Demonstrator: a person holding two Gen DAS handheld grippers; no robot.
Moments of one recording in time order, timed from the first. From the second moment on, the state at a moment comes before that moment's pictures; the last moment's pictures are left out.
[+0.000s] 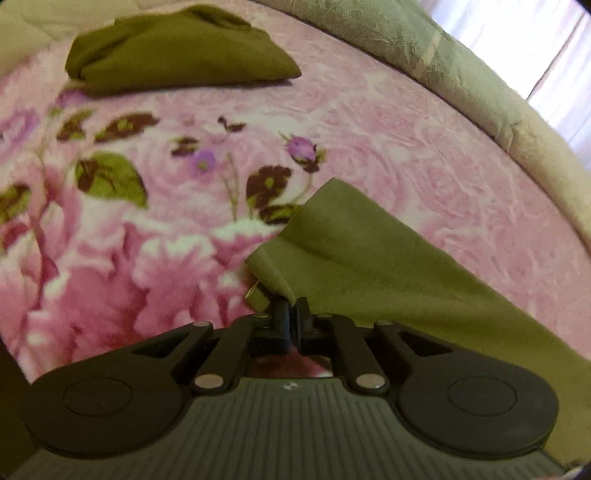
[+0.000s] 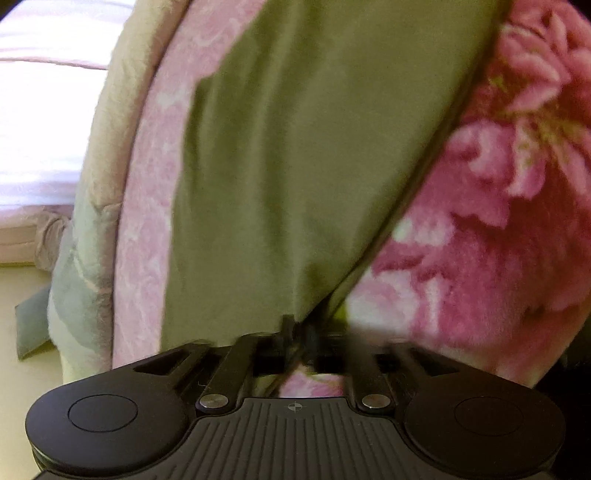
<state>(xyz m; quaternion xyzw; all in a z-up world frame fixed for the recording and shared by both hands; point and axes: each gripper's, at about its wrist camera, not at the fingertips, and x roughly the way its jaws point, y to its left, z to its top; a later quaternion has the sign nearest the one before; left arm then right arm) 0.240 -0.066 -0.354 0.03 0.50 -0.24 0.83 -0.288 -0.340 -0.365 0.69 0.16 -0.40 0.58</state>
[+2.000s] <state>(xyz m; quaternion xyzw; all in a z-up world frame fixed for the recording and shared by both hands) 0.154 -0.148 -0.351 0.18 0.46 -0.26 0.83 -0.368 -0.411 -0.346 0.31 0.42 -0.54 0.66</state>
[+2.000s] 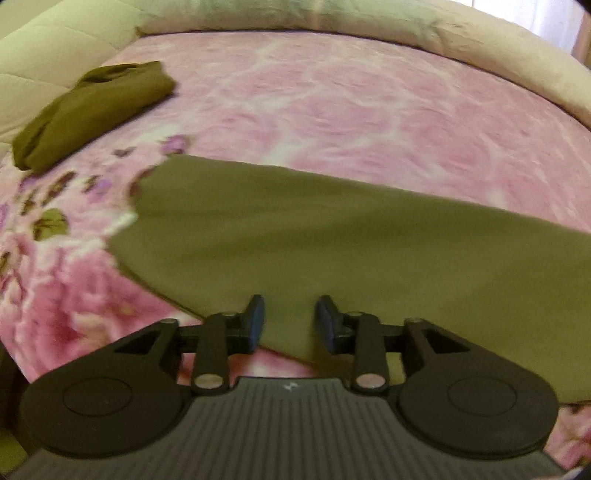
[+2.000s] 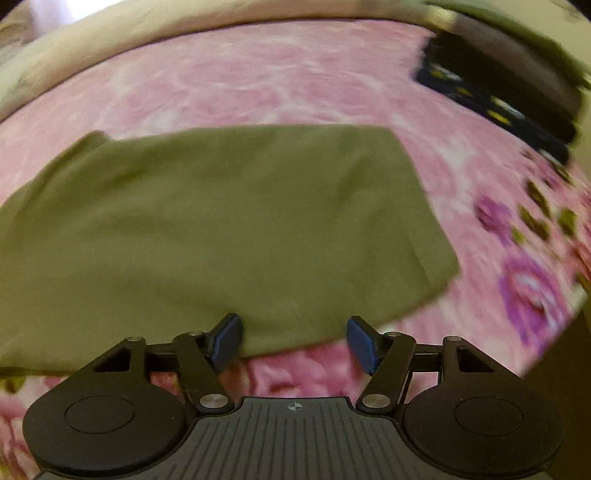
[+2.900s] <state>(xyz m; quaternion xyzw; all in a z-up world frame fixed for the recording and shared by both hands) 0.105 -0.082 -0.107 0.25 0.45 -0.38 0.77 -0.263 -0.221 -0.118 0.36 0.36 -0.48 0.71</state>
